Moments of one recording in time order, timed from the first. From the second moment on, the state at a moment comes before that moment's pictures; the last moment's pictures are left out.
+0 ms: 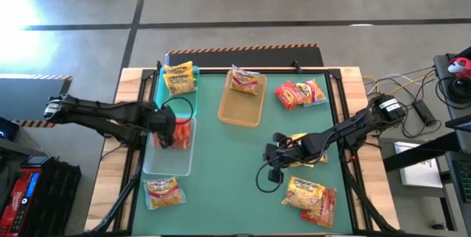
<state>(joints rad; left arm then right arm) -0.10 0.95 0.81 -1.23 -0.32 -0.62 0.34 1.57 0.86 -0.25 0.21 0.48</state>
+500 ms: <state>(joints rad) -0.10 0.95 0.93 -0.90 -0.38 -0.63 0.25 1.41 0.86 -0.61 0.21 0.79</state>
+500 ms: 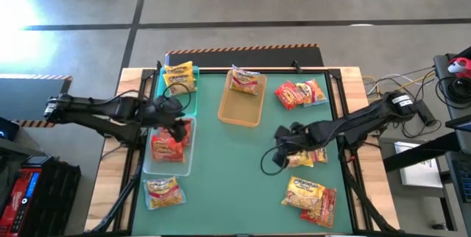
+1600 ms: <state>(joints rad) -0.20 1.34 0.92 -0.06 -0.37 -0.80 0.36 1.37 0.86 -1.01 0.13 1.57</state>
